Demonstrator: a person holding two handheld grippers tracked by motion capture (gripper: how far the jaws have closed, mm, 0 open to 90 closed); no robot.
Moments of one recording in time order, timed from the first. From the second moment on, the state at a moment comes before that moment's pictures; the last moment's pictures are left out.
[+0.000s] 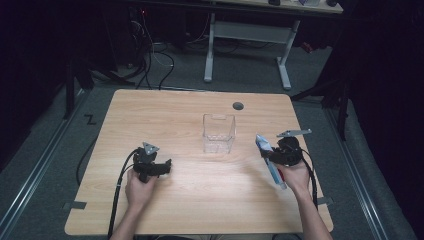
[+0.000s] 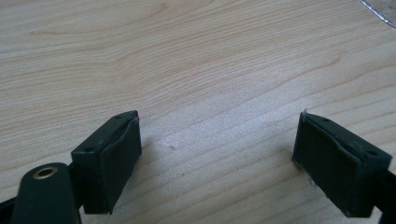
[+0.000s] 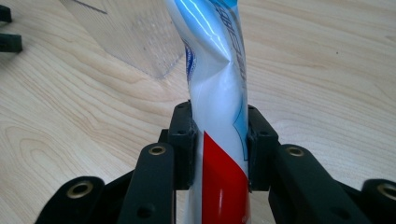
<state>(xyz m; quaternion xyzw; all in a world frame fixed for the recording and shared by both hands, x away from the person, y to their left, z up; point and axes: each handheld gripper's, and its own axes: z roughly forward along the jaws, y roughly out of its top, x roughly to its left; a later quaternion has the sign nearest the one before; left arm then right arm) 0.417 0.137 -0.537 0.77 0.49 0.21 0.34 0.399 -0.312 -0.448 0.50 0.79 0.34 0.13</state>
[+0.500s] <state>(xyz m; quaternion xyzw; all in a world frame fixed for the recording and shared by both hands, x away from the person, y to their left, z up) 0.417 0.137 -0.537 0.77 0.49 0.21 0.34 0.399 -0.296 -0.435 0.48 0.78 0.38 0.13</state>
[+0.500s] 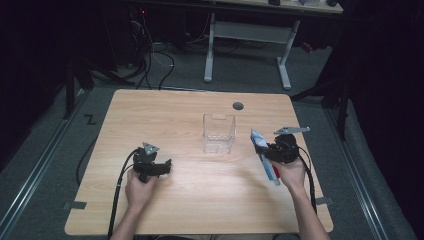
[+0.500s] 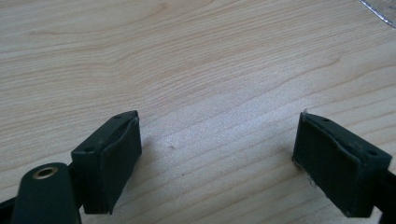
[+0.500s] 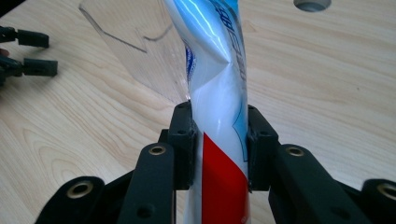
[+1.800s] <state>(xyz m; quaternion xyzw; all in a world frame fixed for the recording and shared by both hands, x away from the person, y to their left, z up) 0.417 0.137 -0.537 0.77 0.49 0.21 0.34 0.414 -0.259 -0.401 0.42 0.77 0.45 0.14</state>
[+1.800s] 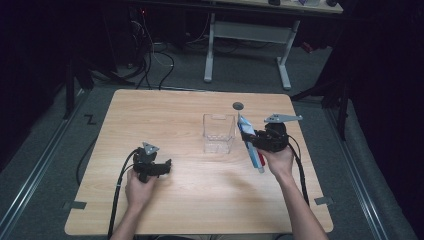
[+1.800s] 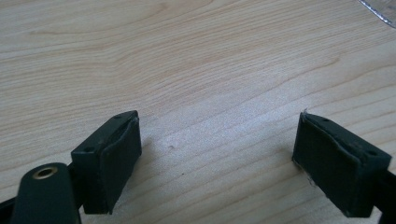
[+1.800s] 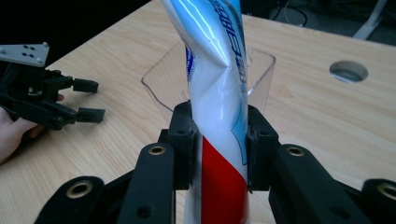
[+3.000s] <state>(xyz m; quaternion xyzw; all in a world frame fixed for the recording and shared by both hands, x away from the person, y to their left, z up) 0.417 0.137 -0.537 0.77 0.49 0.21 0.34 0.444 -0.214 -0.359 0.38 0.78 0.48 0.15</state>
